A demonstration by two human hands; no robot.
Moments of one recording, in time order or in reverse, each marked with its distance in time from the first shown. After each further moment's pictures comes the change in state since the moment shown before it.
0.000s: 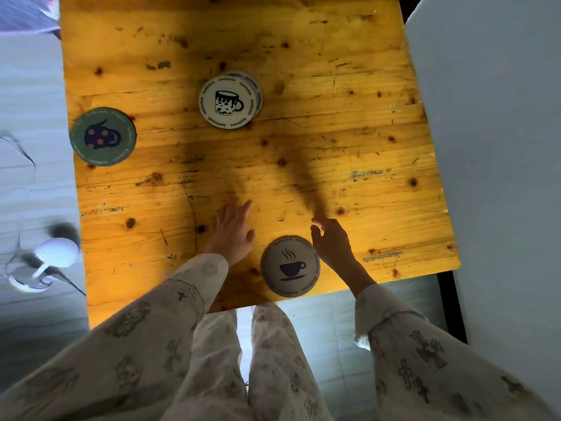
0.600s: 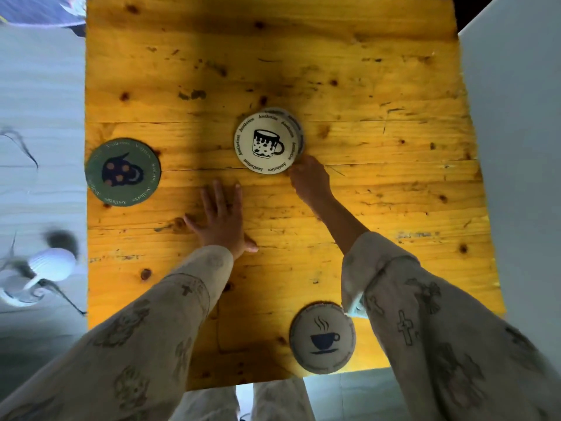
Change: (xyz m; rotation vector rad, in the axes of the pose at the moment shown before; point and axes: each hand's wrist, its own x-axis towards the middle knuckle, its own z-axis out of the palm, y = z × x) left_hand 0.103 -0.046 -0.072 0.158 -0.077 -0.266; right_hand 0.159 -0.188 0.004 0.295 0.038 -0.045
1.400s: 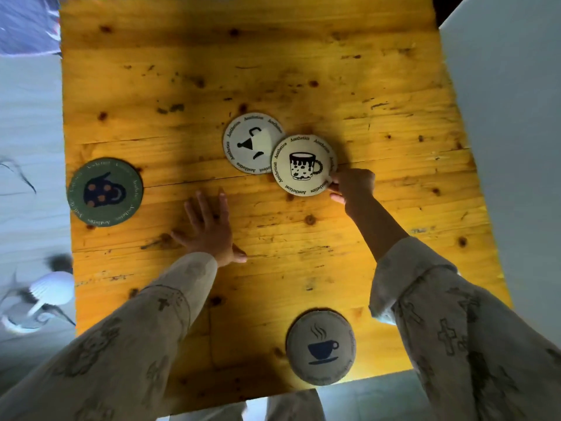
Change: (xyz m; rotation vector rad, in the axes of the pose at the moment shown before) left_hand -0.001 0.010 -0.013 0.054 -0.111 -0.018; right_hand 0.026 0.050 -0.073 0.499 0.207 0.342
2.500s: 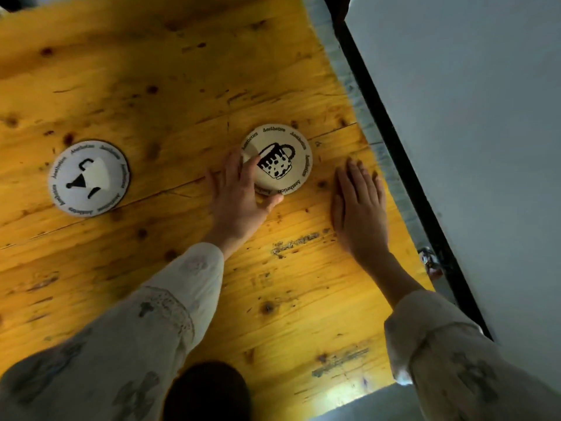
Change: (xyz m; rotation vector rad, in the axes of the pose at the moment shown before) left_hand 0.064 0.271 0.042 -0.120 0.536 0.514; right_hand 0.085 0.082 -0.218 -1.003 0.351 -0.892
